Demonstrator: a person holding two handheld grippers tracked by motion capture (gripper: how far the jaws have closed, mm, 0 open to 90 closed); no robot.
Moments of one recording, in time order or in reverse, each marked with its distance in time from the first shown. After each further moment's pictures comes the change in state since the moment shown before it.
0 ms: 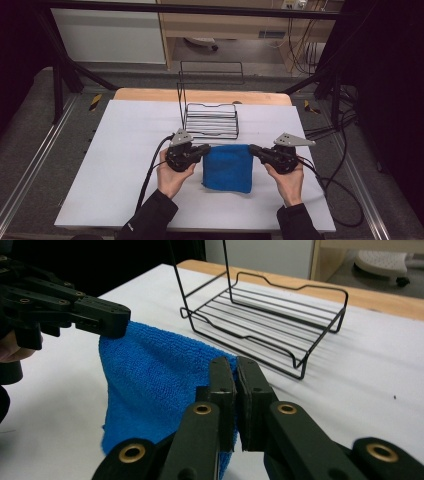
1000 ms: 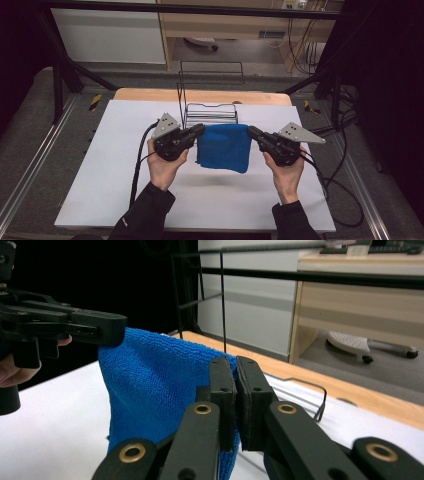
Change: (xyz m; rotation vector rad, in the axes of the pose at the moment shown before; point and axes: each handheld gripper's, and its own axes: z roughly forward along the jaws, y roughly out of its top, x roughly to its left) left arm -0.005 0.044 -0.043 -0.234 0.044 0.054; right arm 0.029 0.046 -0.016 -0.245 -0.055 -0.096
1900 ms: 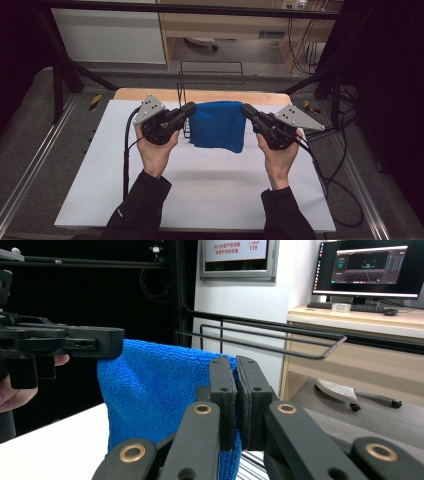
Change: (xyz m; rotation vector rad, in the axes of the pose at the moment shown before) left arm 0.015 0.042 -0.018 -0.145 0.038 0.021; right arm 0.013 0.048 0.016 -0.149 -0.028 -0.067
